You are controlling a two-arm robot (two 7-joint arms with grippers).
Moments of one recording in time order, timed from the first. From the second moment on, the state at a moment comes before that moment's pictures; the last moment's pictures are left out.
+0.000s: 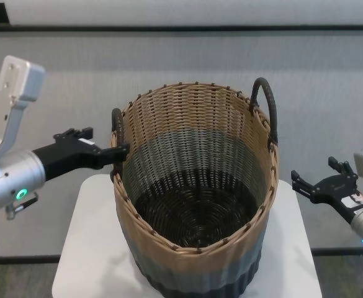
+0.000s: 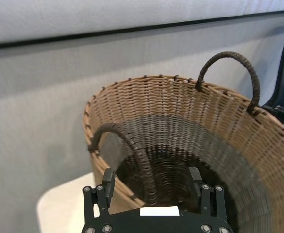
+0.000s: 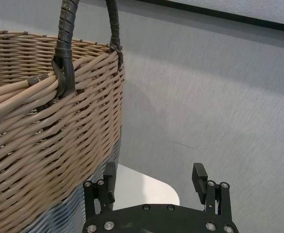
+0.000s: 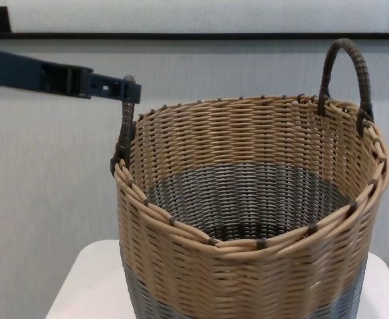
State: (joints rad) left arm -0.26 0.57 0.29 -1.82 -0.61 0.51 -0.25; right arm 0.16 0.51 -0.28 -1.40 0.31 0.00 0.11
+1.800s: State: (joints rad) left arm -0.44 0.46 0.41 -1.56 -0.55 0.52 -0.24; right arm 0.15 0.45 -0.20 -1.39 0.26 0.04 0.15
